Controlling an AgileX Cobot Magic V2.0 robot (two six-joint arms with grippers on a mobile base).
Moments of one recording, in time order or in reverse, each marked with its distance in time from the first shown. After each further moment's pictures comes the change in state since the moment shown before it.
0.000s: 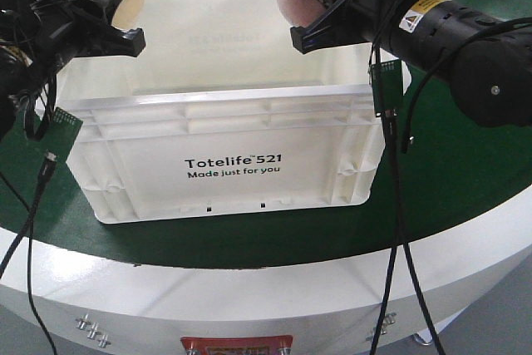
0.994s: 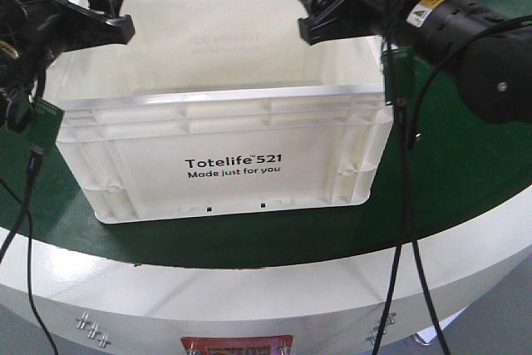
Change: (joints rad) left arm 0.002 -0.026 0.000 -0.147 -0.003 0.082; right arm -0.039 -0.019 0.000 0.001 -0.022 0.000
